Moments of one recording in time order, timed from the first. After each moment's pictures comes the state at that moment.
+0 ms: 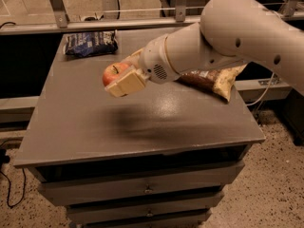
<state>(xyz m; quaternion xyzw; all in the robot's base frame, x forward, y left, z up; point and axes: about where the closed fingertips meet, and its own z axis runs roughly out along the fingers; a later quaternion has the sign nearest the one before) 0.532 0.055 0.931 -0.53 0.69 0.26 0.42</state>
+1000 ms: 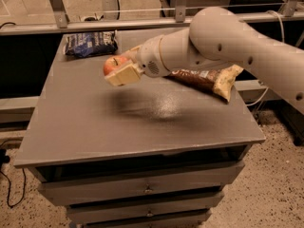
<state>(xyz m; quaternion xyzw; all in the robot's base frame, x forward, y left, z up) 0.593 0.063 0.913 -0.50 0.69 0.26 0.45</state>
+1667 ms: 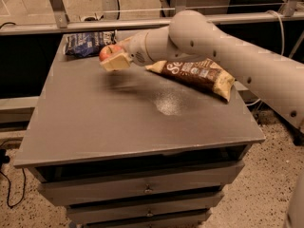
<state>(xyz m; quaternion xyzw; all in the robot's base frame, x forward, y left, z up) 0.690 0.088 0.896 -0.48 0.68 0.24 0.49</state>
